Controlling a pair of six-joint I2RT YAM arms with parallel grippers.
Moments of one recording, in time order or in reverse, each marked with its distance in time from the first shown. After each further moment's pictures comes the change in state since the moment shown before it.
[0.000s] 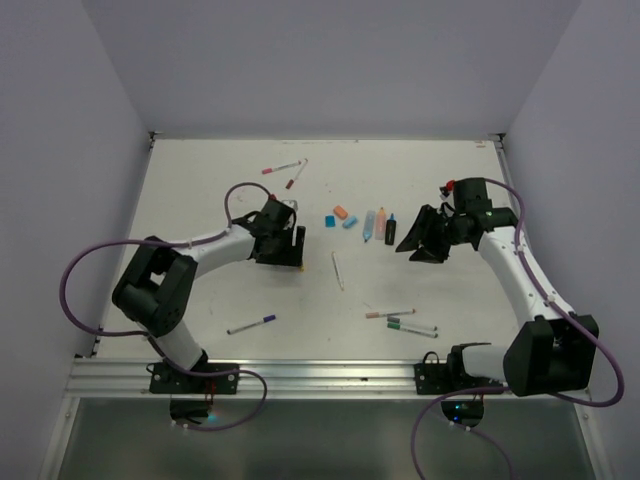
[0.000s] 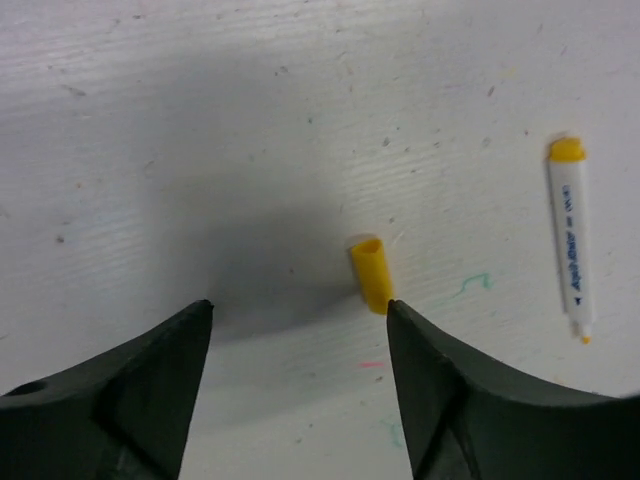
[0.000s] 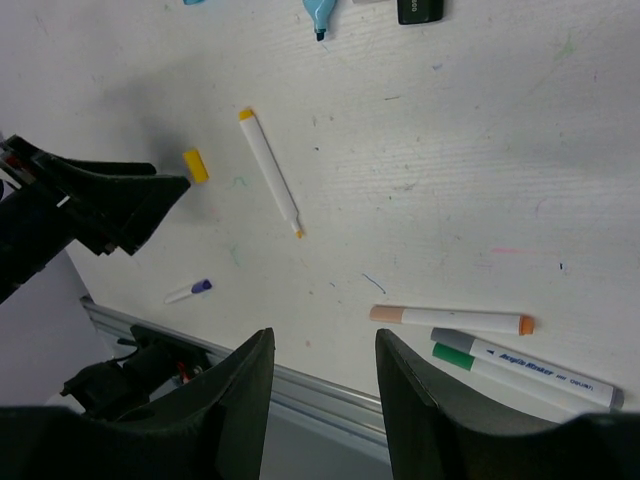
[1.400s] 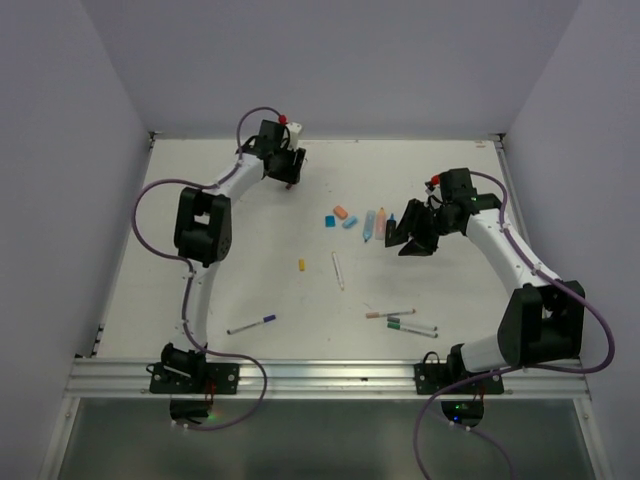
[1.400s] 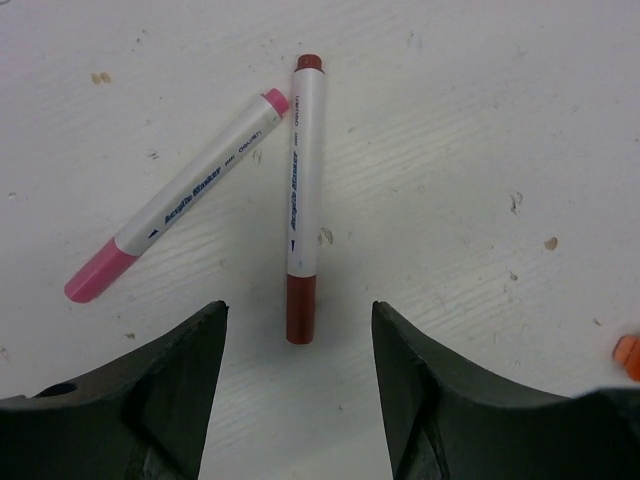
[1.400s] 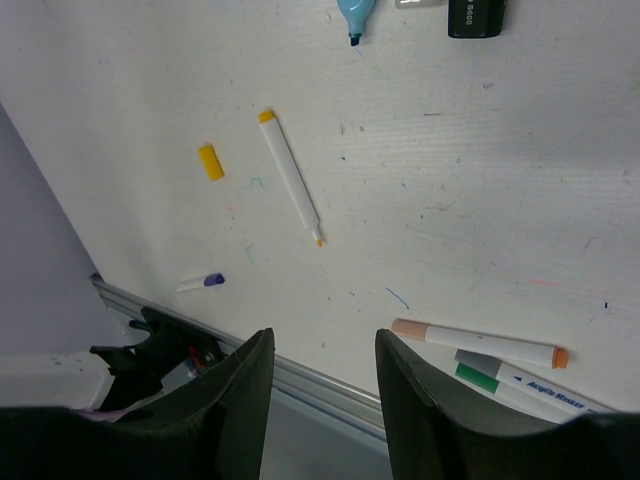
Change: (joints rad) left arm 0.254 0.686 1.054 -0.130 0.117 0.473; right arm 0.040 0.159 0.073 0.033 -0.053 0.002
